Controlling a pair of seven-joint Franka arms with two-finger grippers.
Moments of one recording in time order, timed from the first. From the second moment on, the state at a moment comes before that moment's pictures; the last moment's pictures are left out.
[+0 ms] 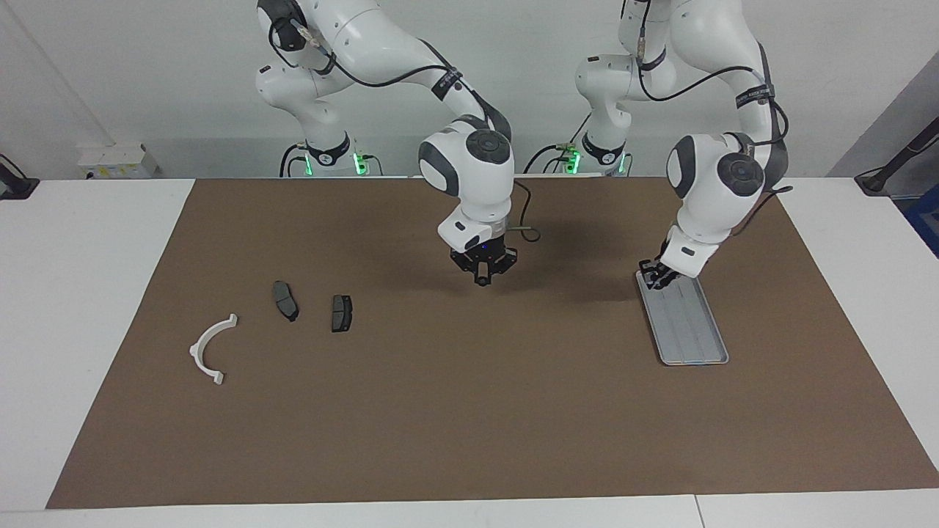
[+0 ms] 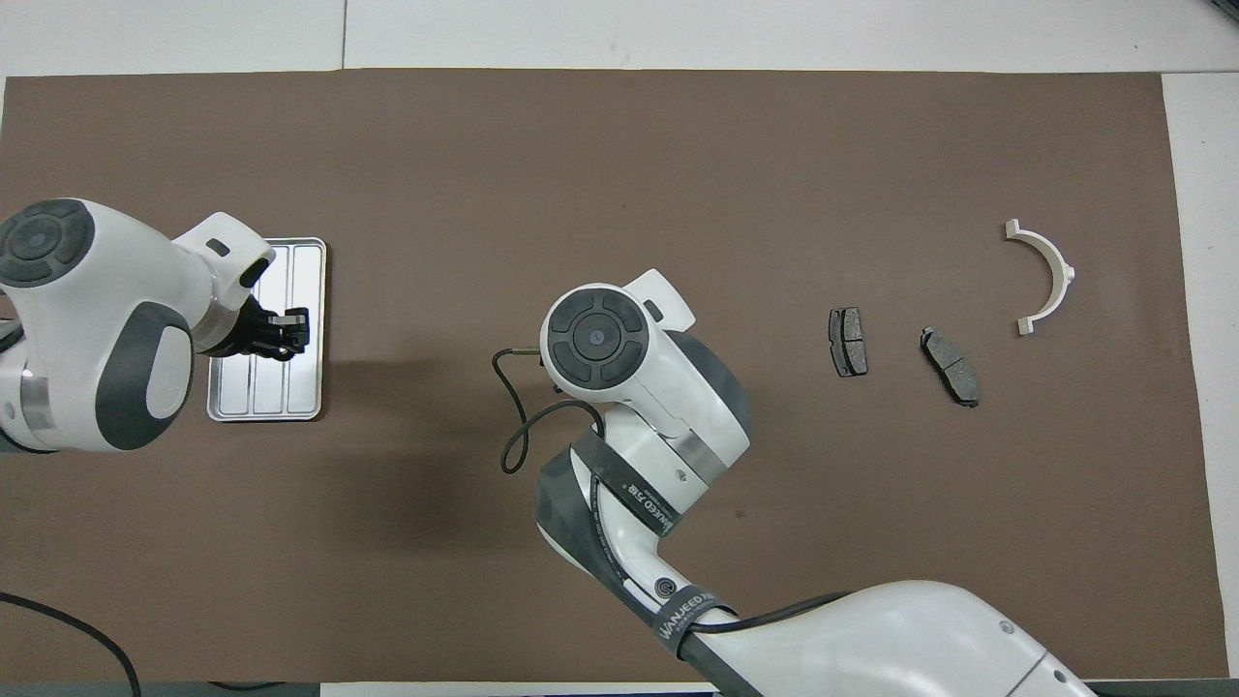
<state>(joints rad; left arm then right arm) -0.10 0.12 0.03 -2.06 0.01 2.11 -0.13 0.51 0.45 0.19 -1.69 -0.13 2.18 0.89</state>
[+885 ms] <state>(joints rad) -0.02 0.12 0.02 -2.25 0.01 2.32 -0.02 0.51 0.50 0.18 -1.77 -0.13 2.34 0.89</state>
